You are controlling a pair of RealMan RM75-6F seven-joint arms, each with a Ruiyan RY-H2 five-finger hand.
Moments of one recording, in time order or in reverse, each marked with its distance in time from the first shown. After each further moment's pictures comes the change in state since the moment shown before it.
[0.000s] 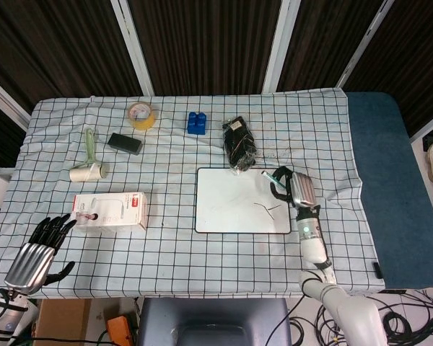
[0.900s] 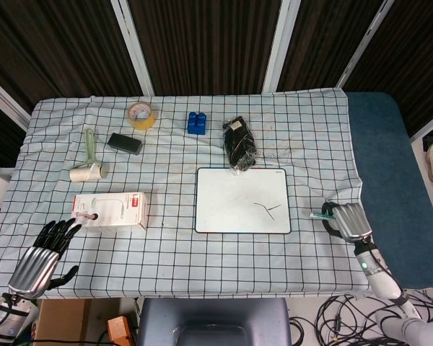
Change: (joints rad) left arm 0.008 -0.004 0.018 -0.007 0.038 0.020 0.015; right arm -0.326 0.411 -0.321 -0.321 -0.195 0.115 -0.387
